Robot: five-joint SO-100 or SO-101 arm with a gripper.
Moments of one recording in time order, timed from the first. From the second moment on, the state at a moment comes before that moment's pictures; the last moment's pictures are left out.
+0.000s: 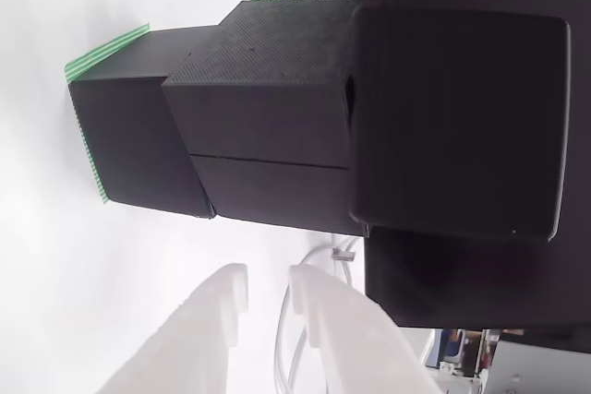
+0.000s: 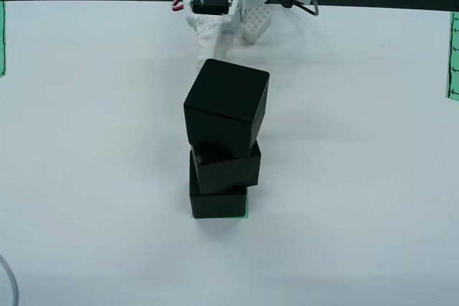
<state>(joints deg) 2.0 195.8 178.0 46.7 3.3</state>
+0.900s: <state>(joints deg) 2.3 195.8 178.0 46.7 3.6</state>
